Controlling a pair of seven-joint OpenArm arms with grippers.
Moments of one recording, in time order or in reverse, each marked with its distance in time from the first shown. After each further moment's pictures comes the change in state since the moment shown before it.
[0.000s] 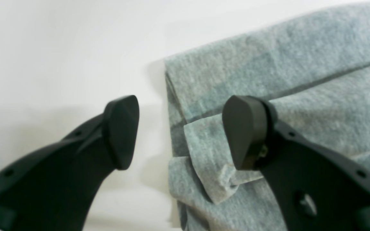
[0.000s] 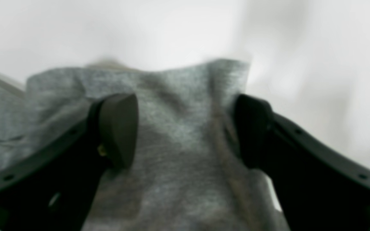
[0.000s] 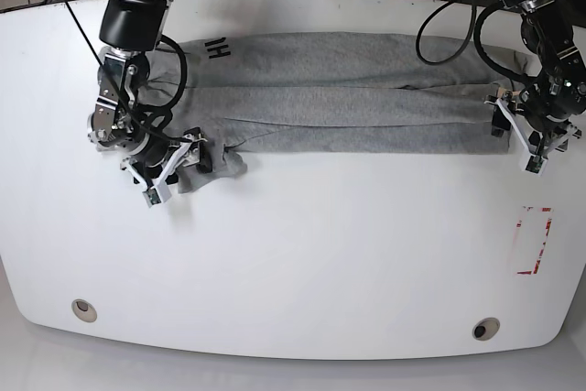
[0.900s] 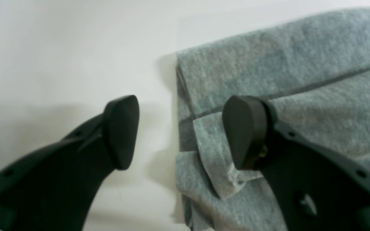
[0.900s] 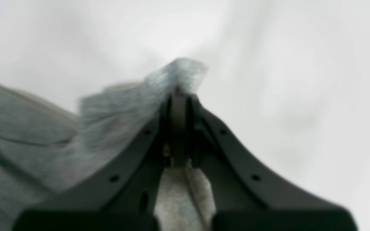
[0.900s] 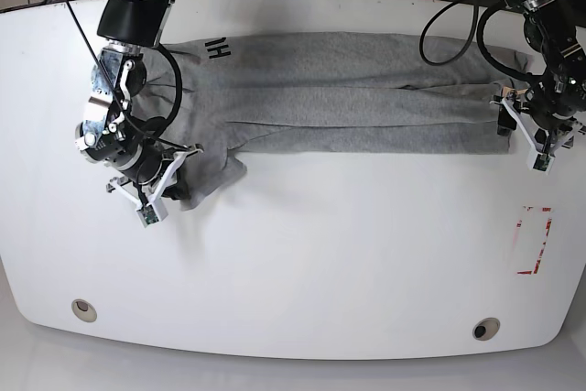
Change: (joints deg) left arm 0.0 0.2 -2.3 -0.3 0.0 0.0 0.0; right arm -1.2 -1.2 0.2 18.5 1.7 -0.3 -11.8
